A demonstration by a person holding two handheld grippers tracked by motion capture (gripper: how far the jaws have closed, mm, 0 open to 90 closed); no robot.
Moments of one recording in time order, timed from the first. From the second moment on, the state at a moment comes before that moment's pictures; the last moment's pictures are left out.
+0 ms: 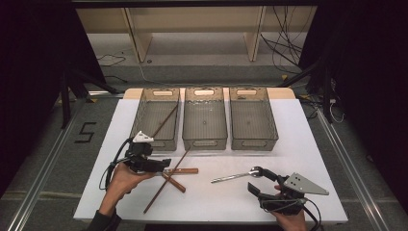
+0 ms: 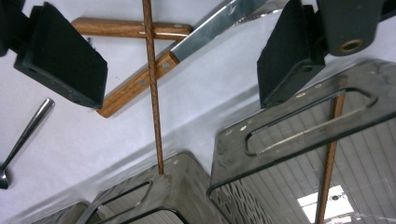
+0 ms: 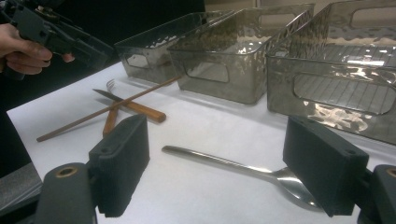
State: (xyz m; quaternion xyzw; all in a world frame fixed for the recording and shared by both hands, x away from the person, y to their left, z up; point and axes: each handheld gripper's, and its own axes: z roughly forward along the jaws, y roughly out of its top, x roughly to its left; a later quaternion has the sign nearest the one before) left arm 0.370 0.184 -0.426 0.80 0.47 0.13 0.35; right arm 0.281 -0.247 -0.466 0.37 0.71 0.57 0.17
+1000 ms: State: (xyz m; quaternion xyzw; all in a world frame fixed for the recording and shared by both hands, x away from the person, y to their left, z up) left arm 0.338 0.169 -0.466 0.87 0.44 0.06 0.23; right arm 0.282 -0.245 -0.466 0.37 0.72 0.57 0.17
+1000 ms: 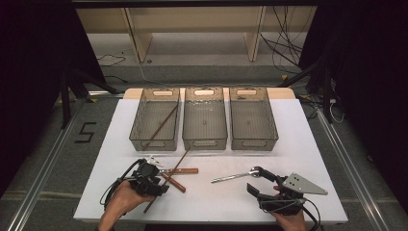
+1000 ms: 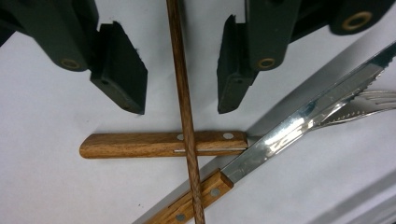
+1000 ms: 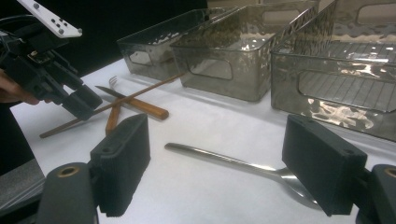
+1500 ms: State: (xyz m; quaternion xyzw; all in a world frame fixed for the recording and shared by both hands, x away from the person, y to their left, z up) left arm 0.337 0.163 -0.474 0.88 0.43 0.07 0.21; right arm 0.281 -0.245 -0.467 0.37 0.72 0.56 0.17
